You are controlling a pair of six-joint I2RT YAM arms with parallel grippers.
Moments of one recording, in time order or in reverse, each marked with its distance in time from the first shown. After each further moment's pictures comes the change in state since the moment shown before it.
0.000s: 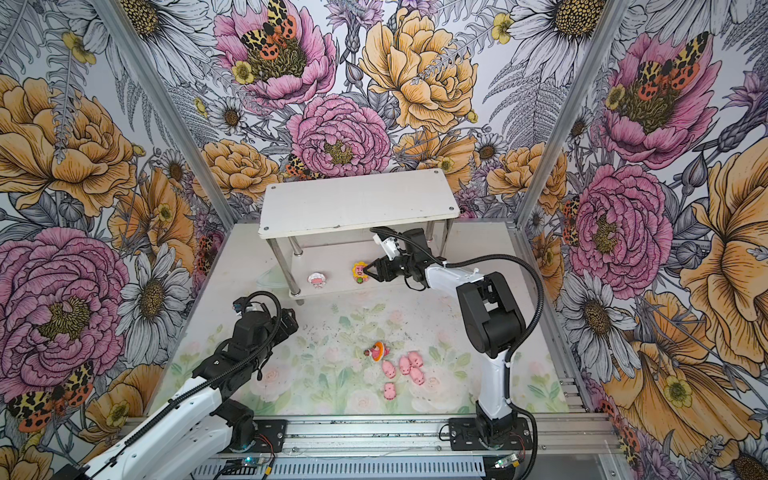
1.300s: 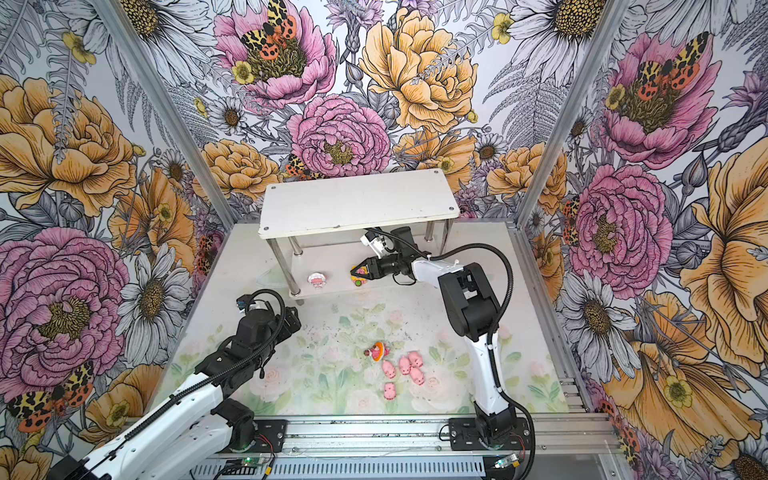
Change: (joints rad) left arm -0.045 0.035 0.031 -0.001 -0.035 -0.001; right arm 0.037 0.214 0.224 -0.058 -0.256 0.095
